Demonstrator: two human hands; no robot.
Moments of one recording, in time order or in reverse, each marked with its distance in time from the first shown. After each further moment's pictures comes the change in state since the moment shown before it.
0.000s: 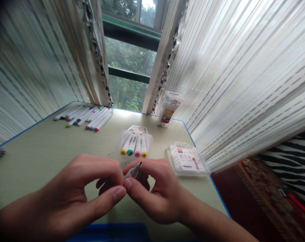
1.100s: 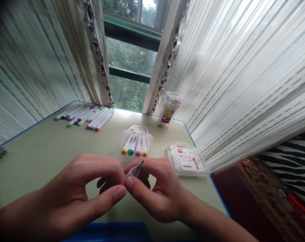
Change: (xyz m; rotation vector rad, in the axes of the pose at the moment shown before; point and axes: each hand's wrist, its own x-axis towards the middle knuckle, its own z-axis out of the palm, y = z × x) left_hand 0.000 0.001 -0.001 0.025 -0.011 -0.007; right_hand -0.001 0.000 -0.001 -0.004 0.008 0.004
